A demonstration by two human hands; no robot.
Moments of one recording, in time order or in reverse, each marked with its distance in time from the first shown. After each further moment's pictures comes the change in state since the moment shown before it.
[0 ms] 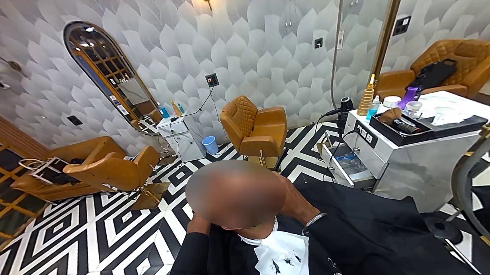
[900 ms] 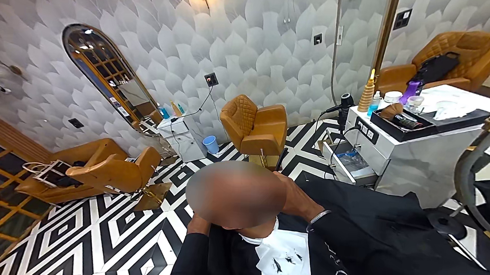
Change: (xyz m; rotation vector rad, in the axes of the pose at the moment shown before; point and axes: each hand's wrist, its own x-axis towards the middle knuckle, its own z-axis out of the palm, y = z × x) left_hand 0.000 0.001 -0.002 -0.045 -0.001 -0.005; right_hand 0.019 -0.042 -0.043 0.134 -0.197 0.144
